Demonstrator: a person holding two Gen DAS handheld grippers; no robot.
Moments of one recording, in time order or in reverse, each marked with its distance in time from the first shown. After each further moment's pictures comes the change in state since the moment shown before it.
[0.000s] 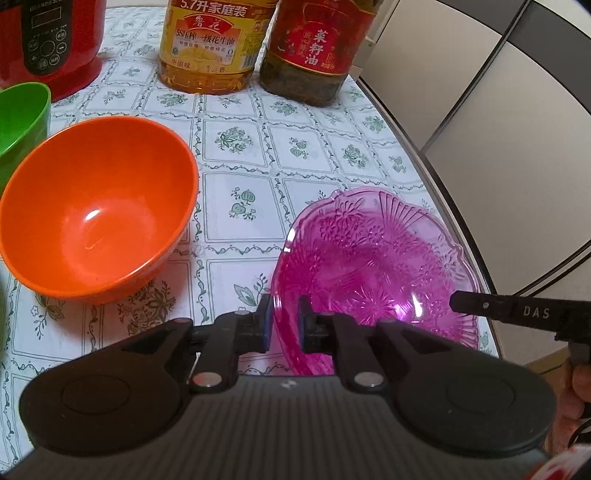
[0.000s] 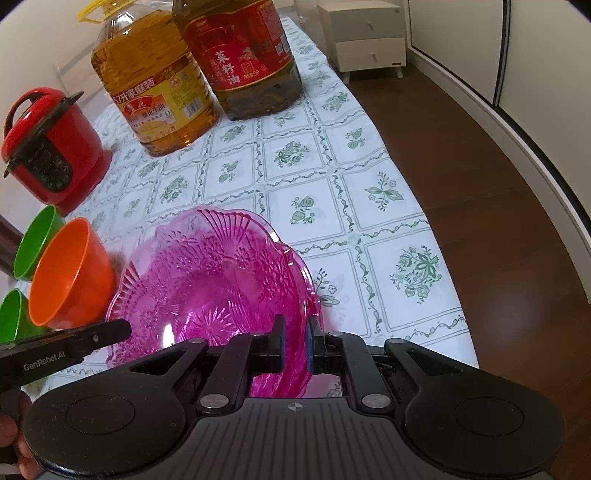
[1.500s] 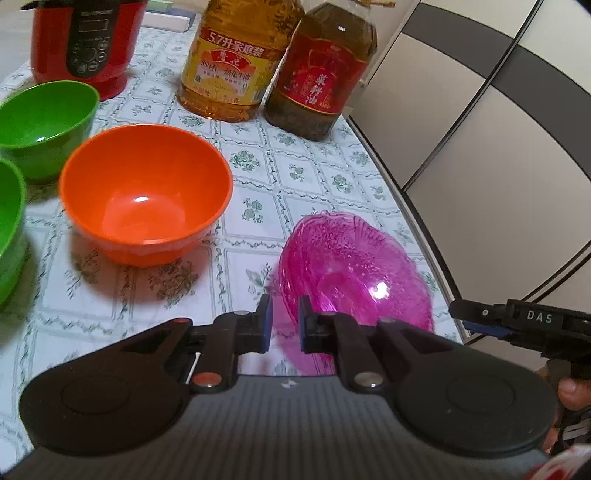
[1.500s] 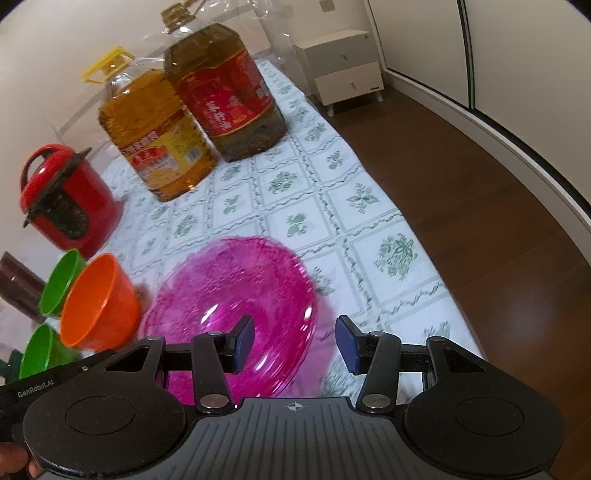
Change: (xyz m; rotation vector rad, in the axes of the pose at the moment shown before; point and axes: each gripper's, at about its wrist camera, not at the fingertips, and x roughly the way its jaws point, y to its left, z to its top) left arm -0.064 0.020 -0.042 -0.063 -0.138 -0.071; right arm -0.054 -0.006 -0.048 0.129 -0.155 0.055
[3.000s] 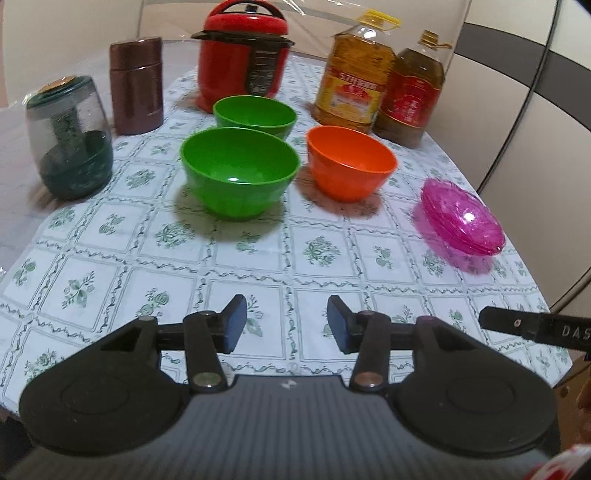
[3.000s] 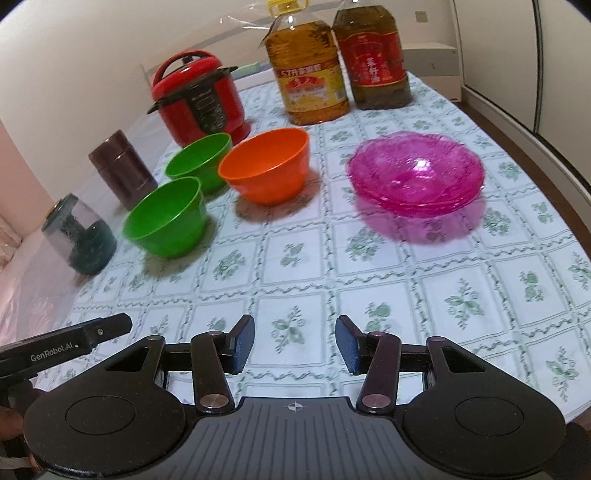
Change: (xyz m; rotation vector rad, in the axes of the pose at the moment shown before) left arm -0.202 0.114 -0.124 0.010 -0.104 0.265; right arm -0.071 0.169 -0.191 -0.230 0.026 0.119
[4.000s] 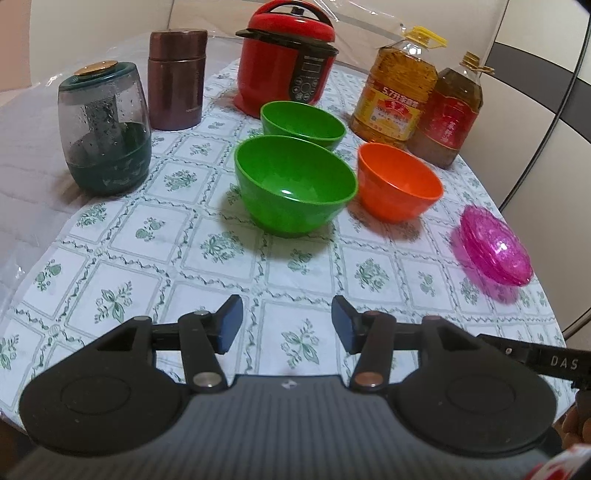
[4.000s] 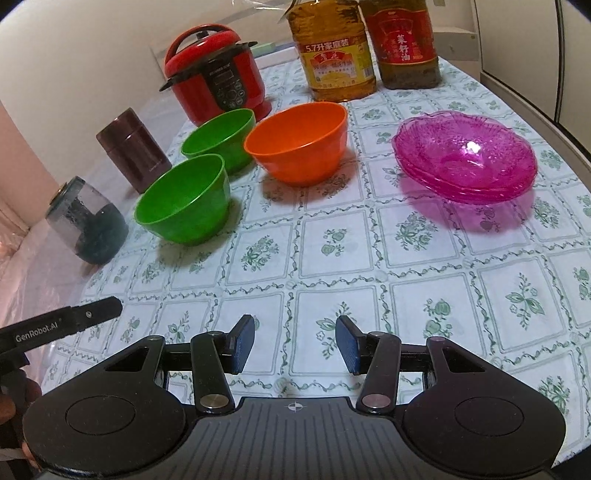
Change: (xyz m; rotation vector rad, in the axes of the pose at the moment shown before) left arm 0.013 0.050 0.020 -0.075 -0.011 0.040; right arm 0.047 0.028 0.007 -0.008 0.055 0.034
